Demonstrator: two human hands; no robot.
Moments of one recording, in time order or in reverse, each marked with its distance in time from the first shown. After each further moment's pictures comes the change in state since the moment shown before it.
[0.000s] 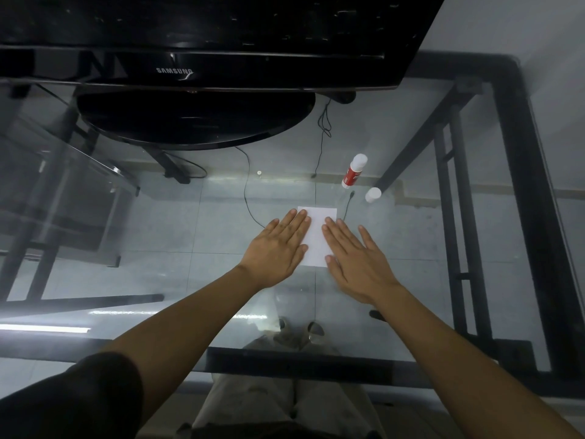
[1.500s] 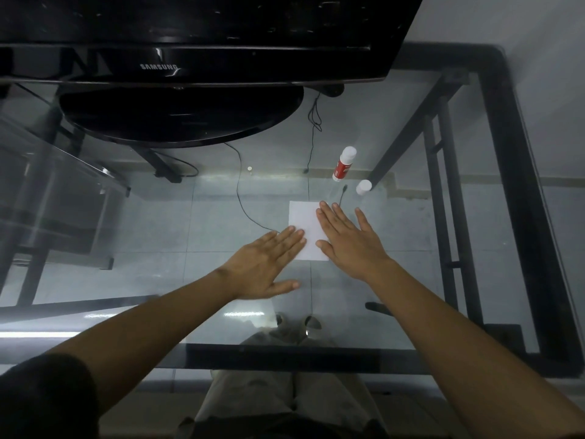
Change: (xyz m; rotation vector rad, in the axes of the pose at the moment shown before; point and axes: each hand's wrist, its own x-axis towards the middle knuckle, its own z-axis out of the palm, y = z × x) left_hand -0.025 -0.011 0.001 0.099 -0.201 0.268; right_hand 0.021 0.007 -0.012 -0.096 -0.111 0.049
